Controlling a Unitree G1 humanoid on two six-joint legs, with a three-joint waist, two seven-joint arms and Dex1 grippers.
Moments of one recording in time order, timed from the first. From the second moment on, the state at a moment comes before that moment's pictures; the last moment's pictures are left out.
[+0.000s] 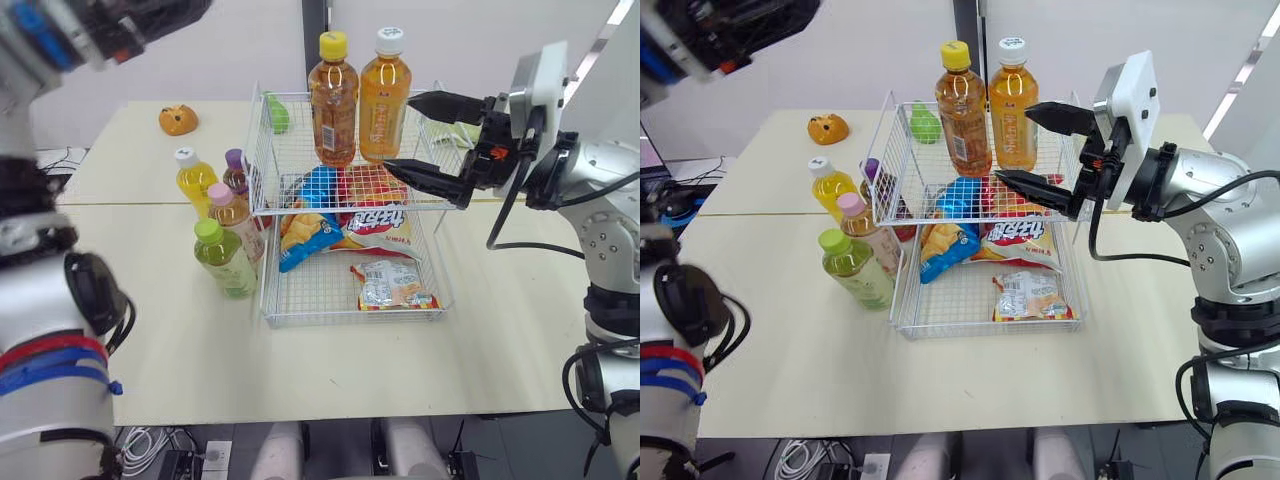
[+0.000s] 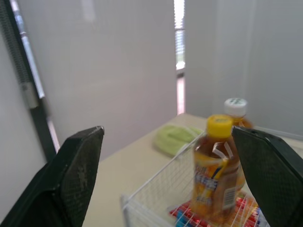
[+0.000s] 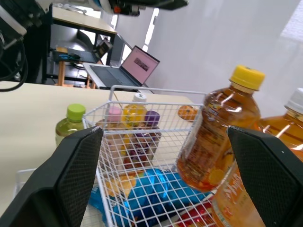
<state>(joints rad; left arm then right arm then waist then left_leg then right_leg) -1.14 0.86 0.38 0.36 -0.40 0.72 -1.02 -0.87 -0.64 -0.04 -0.25 0.61 0.60 0.91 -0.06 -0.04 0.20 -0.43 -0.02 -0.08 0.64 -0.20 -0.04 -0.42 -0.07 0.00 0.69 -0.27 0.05</state>
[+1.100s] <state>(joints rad) 0.13 0.44 0.93 -0.42 -0.62 0.61 -0.46 -0.93 -0.57 0.02 -0.14 0.61 0.55 1.04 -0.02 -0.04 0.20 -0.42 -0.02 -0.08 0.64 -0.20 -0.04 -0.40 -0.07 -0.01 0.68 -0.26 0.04</state>
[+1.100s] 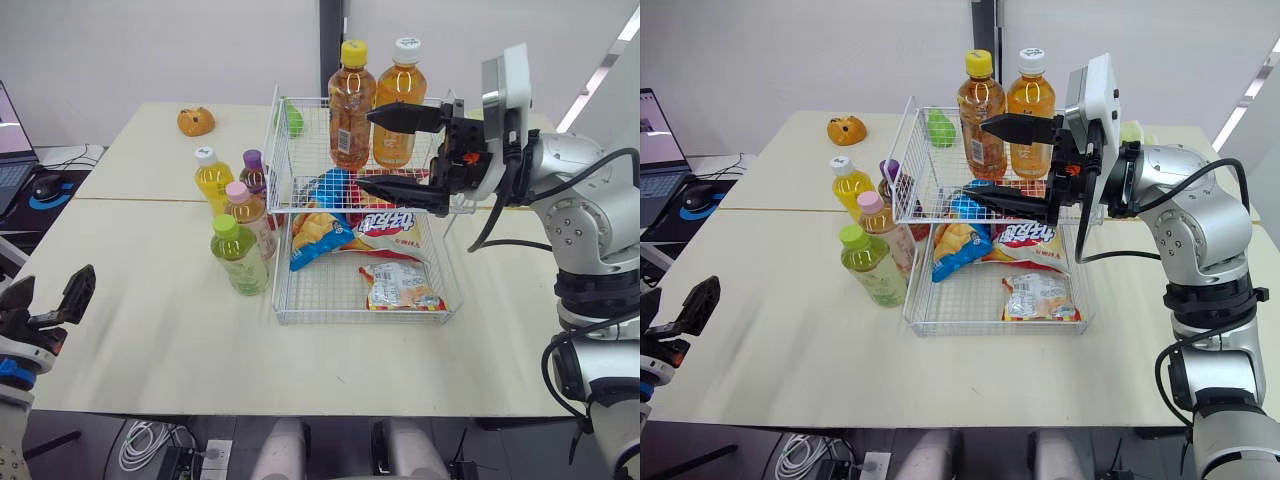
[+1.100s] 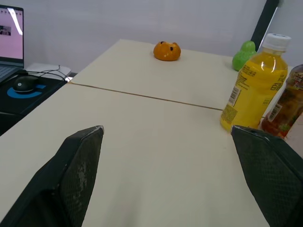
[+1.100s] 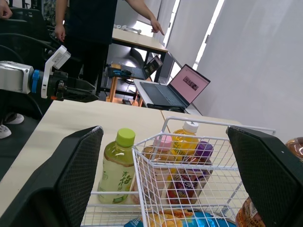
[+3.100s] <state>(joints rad) -0.94 0.59 0.22 0.88 -0.21 -0.01 -0.55 -0.89 -0.62 -0.01 -0.26 0.61 0.61 0.92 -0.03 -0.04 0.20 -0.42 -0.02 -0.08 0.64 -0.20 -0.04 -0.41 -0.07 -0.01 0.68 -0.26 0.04</state>
